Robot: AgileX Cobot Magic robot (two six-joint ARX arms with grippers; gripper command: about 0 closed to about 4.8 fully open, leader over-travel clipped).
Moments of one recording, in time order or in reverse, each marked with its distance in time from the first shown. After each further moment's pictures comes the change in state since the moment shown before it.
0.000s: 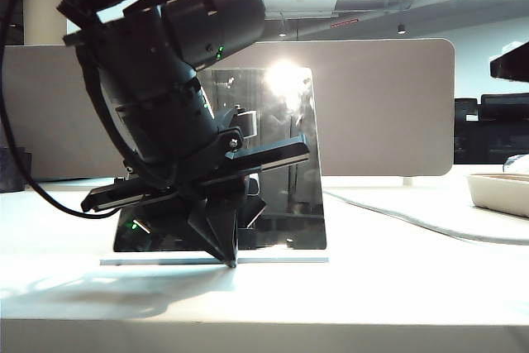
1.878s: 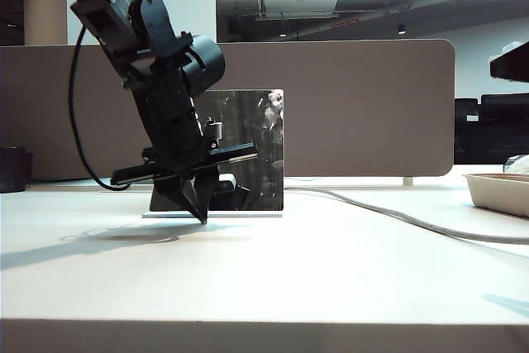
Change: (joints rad) left arm 0.359 0.336 0.492 -0.152 0.069 0.198; right arm 0.000 0.000 0.000 0.000 0.000 0.000
